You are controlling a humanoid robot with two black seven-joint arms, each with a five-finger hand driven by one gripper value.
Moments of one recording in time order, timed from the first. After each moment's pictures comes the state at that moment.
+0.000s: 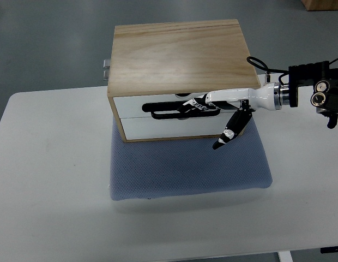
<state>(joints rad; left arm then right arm) 0.03 0.00 0.15 -0.13 0.10 -0.07 -0.04 1.26 -0.64 -0.09 1.21 -0.85 0.44 0.47</state>
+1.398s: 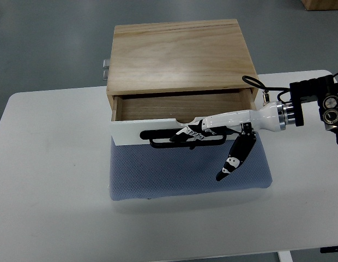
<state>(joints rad) 0.03 0.00 0.15 -0.13 0.10 -0.07 -0.04 1.27 -0.75 -0.10 1.48 -0.85 0.44 0.47</state>
